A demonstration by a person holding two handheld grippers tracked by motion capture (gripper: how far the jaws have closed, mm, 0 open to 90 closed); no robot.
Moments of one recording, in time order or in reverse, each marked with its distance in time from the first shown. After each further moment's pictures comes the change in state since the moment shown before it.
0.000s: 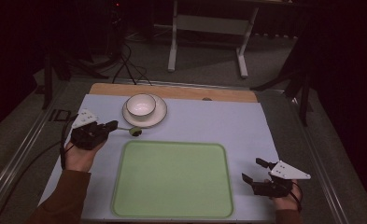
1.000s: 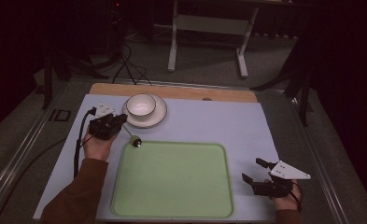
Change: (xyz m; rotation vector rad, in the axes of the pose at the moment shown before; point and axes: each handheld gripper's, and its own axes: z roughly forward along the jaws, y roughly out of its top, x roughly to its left) left arm -0.002 0.009 0.060 -0.006 0.126 -0.044; right arm 0.000 0.000 0.000 0.001 -0.002 0.001
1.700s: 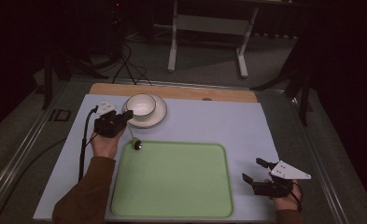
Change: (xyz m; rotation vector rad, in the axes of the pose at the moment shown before) left arm -0.002 0.004 0.004 -0.068 -0.097 -0.095; right arm 0.000 0.000 -0.001 -0.002 0.000 0.003
